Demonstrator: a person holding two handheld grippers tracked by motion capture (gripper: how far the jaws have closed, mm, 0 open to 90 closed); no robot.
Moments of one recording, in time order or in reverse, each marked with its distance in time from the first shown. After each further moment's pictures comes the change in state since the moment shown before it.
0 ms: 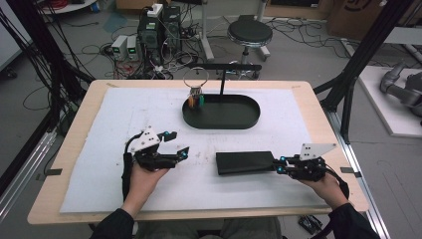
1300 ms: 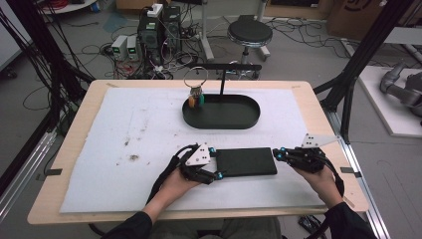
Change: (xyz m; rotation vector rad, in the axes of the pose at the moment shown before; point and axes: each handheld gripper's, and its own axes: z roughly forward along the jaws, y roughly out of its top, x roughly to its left) left arm -0.058 -0.007 0.086 0.195 -0.242 0.297; right arm -0.008 0.011 -0.001 -0.079 -0.066 0.120
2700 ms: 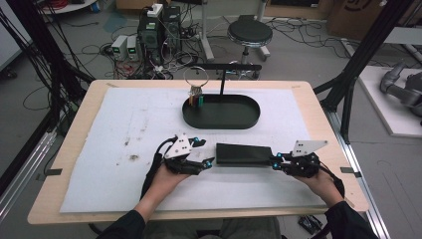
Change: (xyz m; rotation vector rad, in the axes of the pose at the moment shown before) left arm 0.017 -0.010 -0.026 -0.122 0.106 -0.097; right arm 0.004 -0.005 0.014 0.128 0.000 -0.117
